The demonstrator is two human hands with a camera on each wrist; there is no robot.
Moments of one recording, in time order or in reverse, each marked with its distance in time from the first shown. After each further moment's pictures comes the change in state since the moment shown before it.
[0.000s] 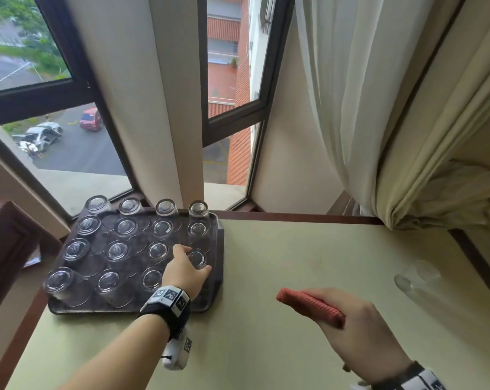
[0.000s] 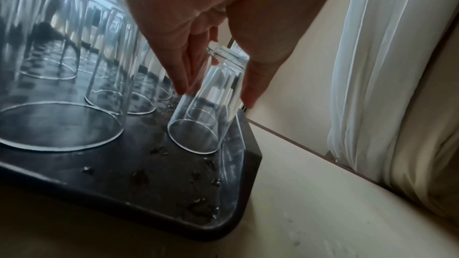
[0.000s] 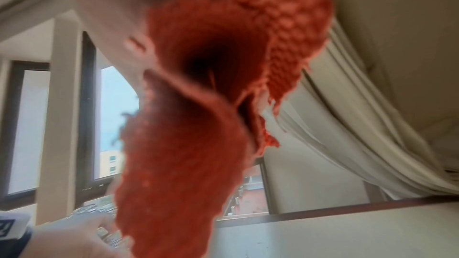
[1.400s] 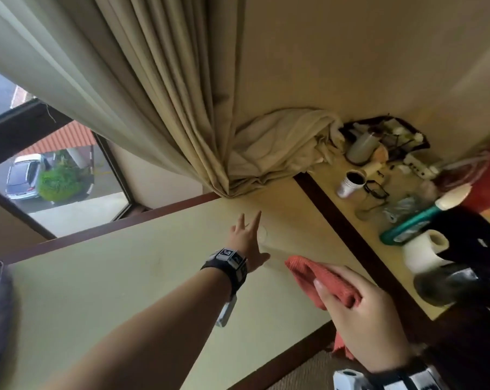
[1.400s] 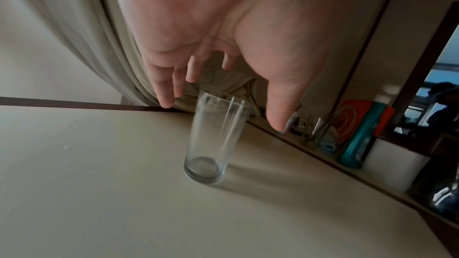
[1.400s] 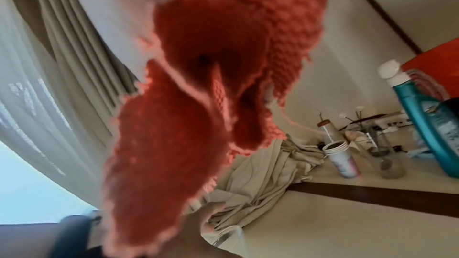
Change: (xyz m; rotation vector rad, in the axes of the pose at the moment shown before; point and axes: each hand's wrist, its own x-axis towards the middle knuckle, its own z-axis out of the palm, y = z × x) left_hand -0.164 0.362 0.383 0.473 -0.589 0.749; right_hand -0.168 0.226 -0.212 0.118 0.493 0.506
